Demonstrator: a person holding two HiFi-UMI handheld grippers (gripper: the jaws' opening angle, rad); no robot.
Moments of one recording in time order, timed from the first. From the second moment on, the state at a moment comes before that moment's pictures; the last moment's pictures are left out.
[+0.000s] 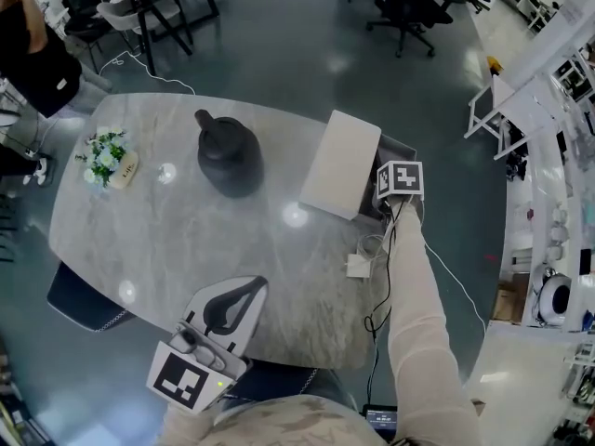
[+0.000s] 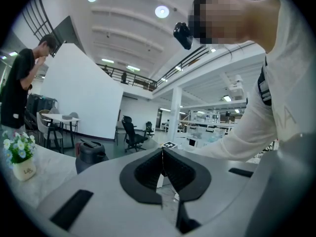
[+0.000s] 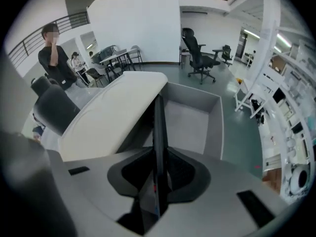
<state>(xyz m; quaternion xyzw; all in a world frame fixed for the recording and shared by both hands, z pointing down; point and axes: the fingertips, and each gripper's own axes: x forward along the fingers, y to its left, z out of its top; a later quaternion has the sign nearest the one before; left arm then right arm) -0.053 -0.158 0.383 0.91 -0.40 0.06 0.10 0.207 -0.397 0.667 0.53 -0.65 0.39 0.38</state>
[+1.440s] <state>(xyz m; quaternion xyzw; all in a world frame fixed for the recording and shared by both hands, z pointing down) -0.050 -0.156 0.381 0.91 -0.40 0.07 0.10 0.220 -0.394 0.660 0.56 -0.61 0.51 0.23</state>
